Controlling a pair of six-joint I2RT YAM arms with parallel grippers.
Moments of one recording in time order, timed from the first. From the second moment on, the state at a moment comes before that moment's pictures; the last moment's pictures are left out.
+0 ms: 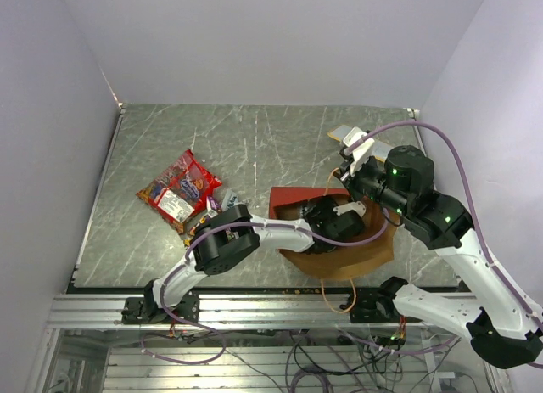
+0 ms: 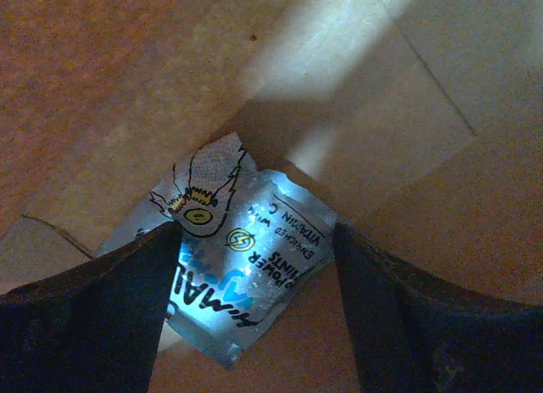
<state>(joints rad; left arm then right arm) -1.26 2.23 1.56 -0.15 -0.75 -0.06 0.69 0.92 1.25 -0.66 -0.01 -0.28</state>
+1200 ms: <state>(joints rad) -1.34 2.07 1.49 -0.06 -0.57 0.00 0.69 0.92 1.19 -0.63 -0.03 -0.31</state>
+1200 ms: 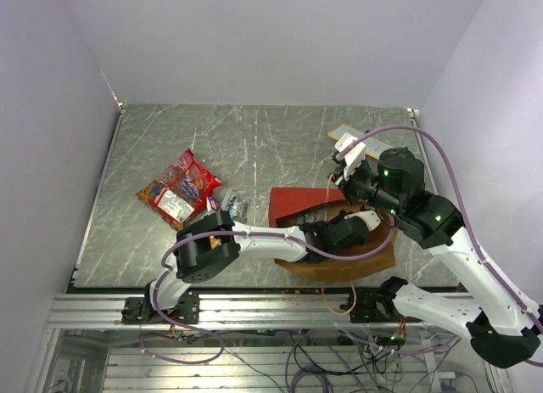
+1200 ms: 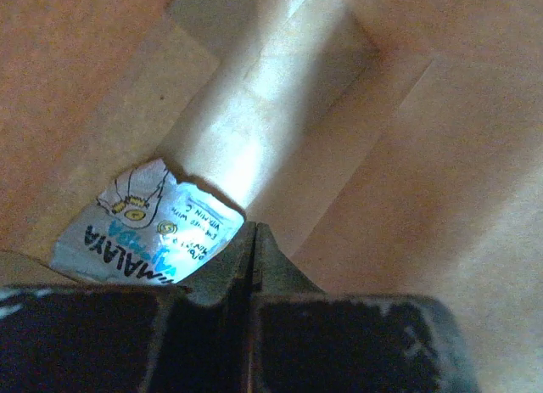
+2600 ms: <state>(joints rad) -1.25 2.29 1.58 -0.28 -1.02 -0.80 0.69 0.98 1.22 -0.61 -0.06 -0.32</state>
